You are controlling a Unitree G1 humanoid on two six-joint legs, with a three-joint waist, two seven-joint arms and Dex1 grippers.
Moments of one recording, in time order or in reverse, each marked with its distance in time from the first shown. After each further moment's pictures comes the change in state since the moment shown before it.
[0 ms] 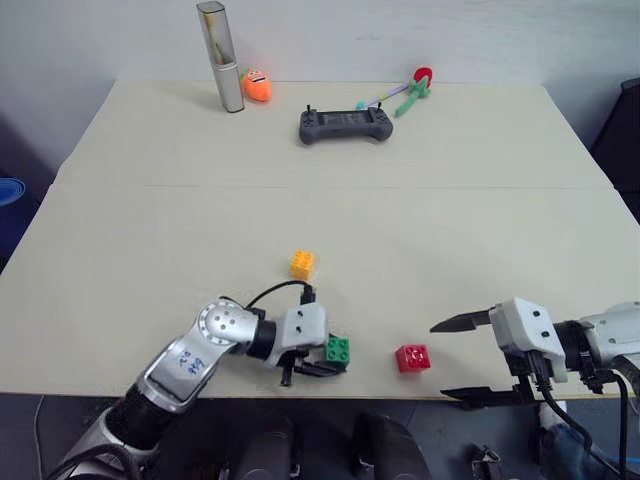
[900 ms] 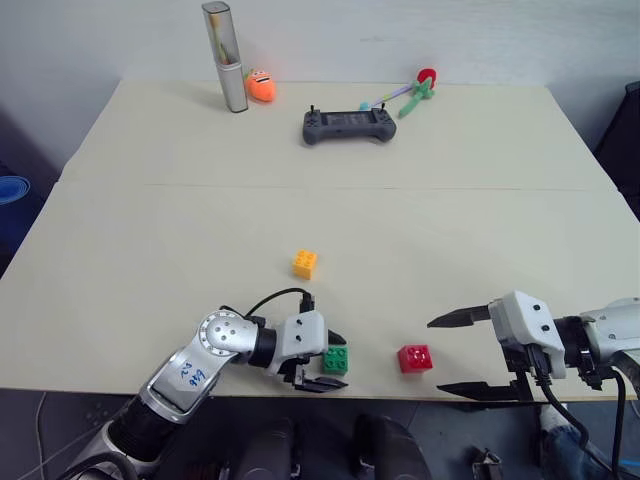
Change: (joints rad) left arm 0.046 -0.012 -0.008 0.048 0.057 -0.080 0.026; right arm -0.046 0.000 -0.001 -0.020 0.033 0.041 -0.017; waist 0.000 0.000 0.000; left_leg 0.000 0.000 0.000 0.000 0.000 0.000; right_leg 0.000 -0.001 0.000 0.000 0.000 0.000
